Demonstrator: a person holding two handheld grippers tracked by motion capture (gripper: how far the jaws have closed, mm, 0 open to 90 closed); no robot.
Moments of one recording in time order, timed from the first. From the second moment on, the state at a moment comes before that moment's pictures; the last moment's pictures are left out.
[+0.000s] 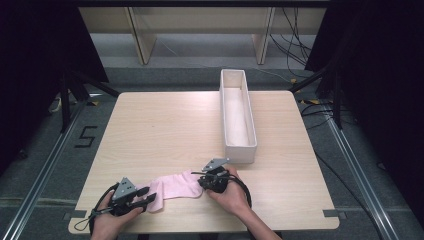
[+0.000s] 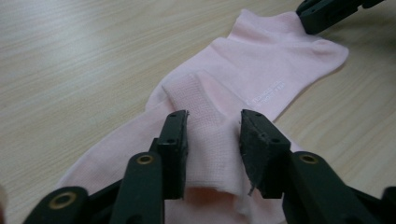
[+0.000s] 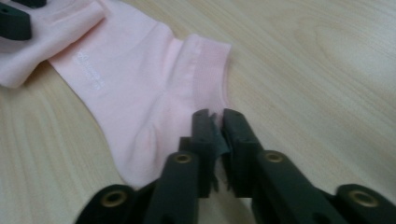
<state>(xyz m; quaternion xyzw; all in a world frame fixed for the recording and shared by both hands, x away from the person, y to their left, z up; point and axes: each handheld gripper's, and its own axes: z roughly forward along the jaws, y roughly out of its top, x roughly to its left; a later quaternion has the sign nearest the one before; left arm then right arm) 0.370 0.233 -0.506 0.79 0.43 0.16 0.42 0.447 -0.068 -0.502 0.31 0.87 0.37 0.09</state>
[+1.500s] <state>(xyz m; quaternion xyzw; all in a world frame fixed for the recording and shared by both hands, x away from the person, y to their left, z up) 0.371 0.177 -0.462 0.77 0.39 0.15 0.48 0.413 -0.156 -0.460 0.36 0.85 0.36 0.13</state>
